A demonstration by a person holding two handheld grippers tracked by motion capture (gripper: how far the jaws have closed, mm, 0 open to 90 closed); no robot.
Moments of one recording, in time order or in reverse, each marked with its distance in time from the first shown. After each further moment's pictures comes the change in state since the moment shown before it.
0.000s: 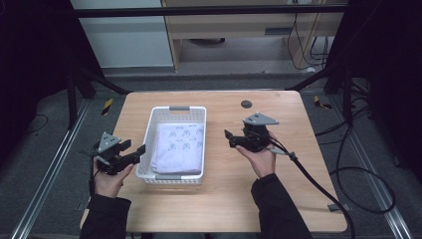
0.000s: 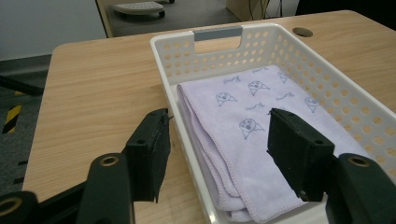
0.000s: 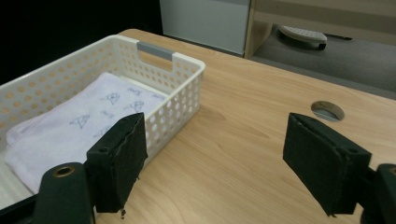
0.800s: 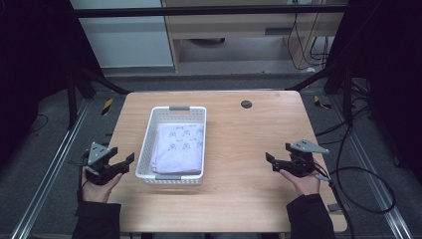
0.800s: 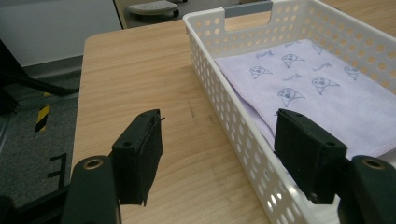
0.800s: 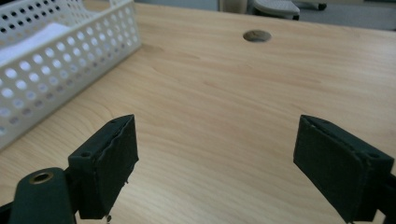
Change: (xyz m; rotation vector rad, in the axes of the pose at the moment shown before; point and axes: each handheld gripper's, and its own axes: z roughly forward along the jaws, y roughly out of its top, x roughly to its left) left arm 0.028 -0.035 -0.012 0.001 0.054 0.047; right arm -0.080 -0.095 -0.070 0.027 -0.052 0.087
